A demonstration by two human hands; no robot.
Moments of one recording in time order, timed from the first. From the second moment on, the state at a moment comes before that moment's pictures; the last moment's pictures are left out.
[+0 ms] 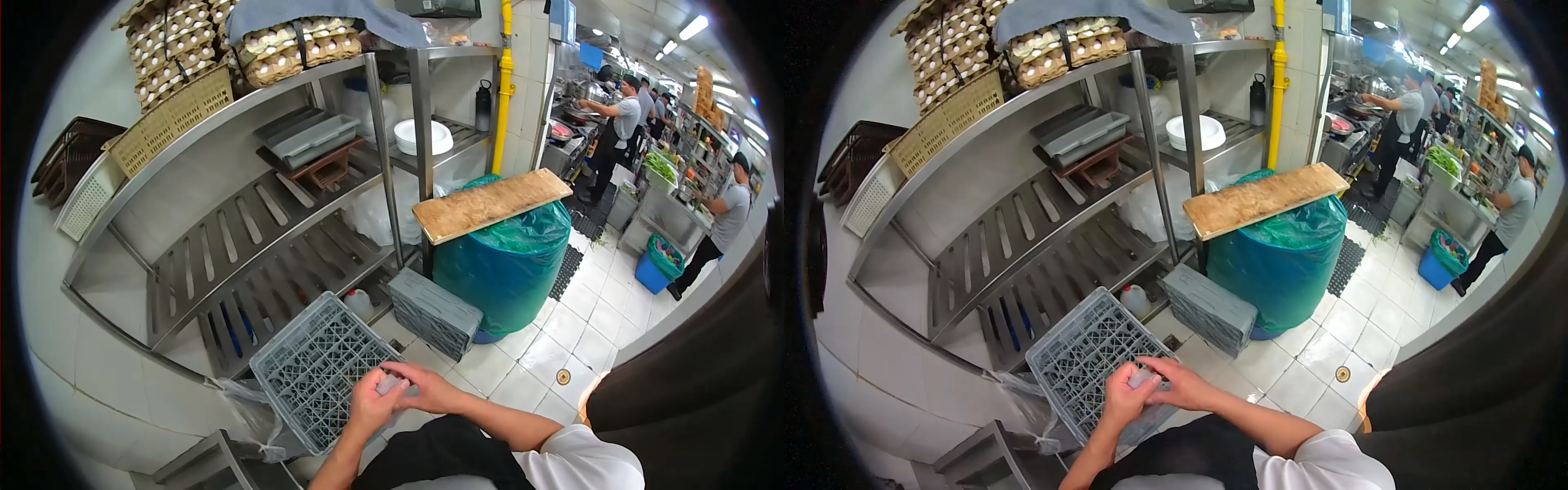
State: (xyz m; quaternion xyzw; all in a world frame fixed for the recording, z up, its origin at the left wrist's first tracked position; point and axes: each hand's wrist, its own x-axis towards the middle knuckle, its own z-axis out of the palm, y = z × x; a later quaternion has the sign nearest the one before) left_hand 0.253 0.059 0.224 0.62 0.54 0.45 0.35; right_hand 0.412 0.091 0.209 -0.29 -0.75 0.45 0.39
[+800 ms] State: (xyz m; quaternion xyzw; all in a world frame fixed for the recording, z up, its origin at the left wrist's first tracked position) left_hand 0.171 0.055 0.252 0.20 0.20 0.63 0.72; right_hand 0.437 0.124 0.236 -0.29 -0.54 0.69 0.39
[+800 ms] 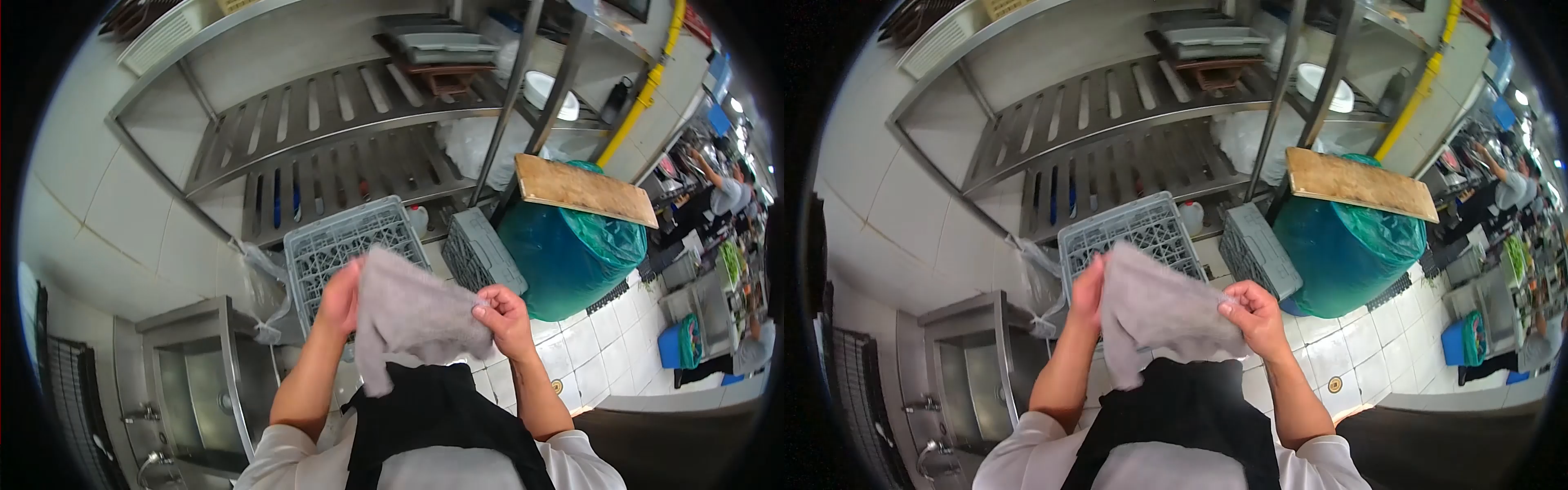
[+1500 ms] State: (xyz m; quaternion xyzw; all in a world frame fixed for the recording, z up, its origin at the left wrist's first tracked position) left_hand 0.232 0.051 0.247 0.60 0.49 0.52 0.35; right_hand 0.430 0.142 0.160 -0.33 -0.33 0.83 0.32
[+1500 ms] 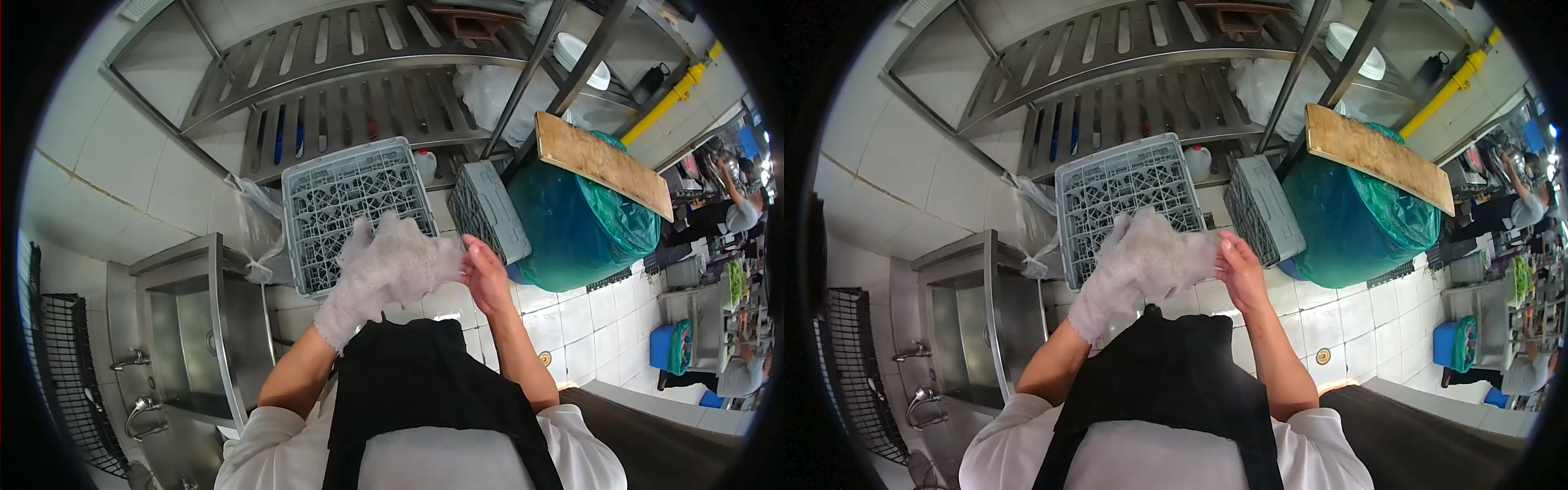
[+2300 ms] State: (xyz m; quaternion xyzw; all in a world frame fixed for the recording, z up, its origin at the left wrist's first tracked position) left_hand 0.189 -0.053 0.152 -0.03 0.28 0.80 0.53; right_hand 0.433 0.170 0.169 -0.22 -0.43 0.85 0.23
